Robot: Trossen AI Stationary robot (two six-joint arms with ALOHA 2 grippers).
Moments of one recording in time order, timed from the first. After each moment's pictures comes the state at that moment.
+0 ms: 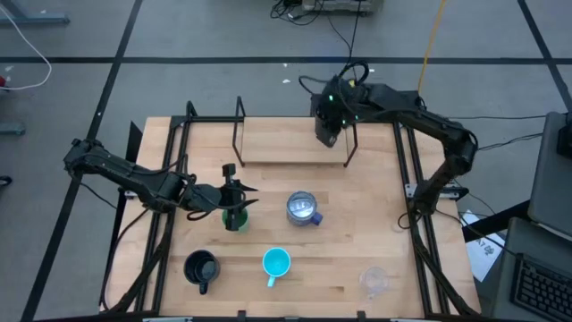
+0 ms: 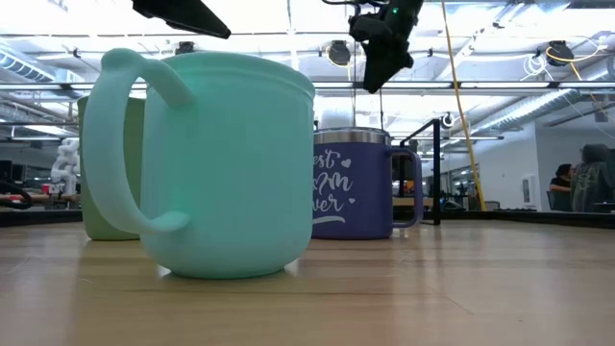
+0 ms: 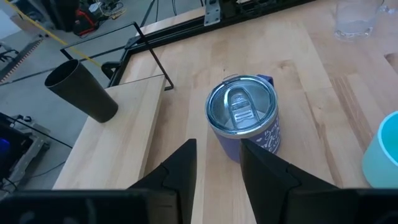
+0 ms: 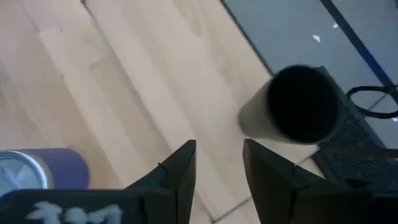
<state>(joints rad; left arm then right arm) -0.31 1.13 0.87 -0.29 -0.49 0.08 -0.45 1.64 1.71 -1.12 0.10 0.07</state>
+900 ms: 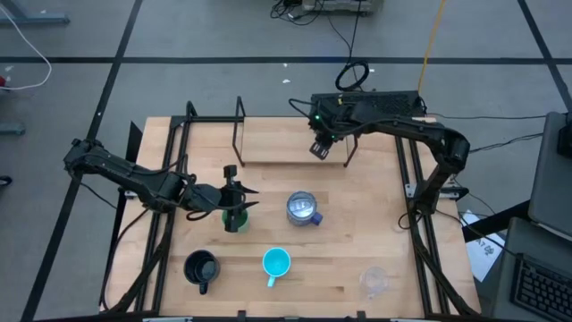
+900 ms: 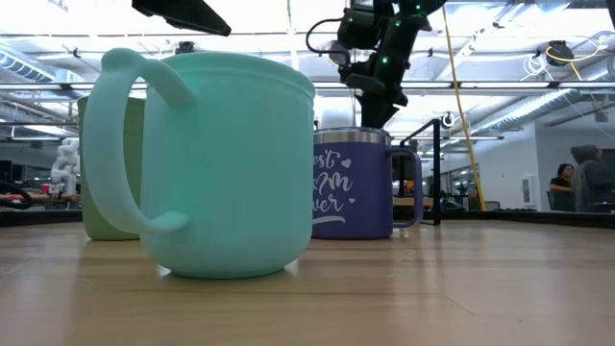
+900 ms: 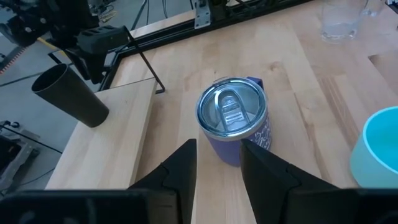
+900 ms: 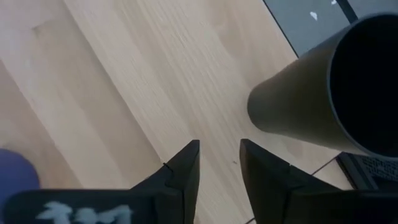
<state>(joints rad) -0.31 1.13 0.87 -0.28 -0.45 0.09 -0.44 1.71 1.48 -0.92 0.16 0.07</state>
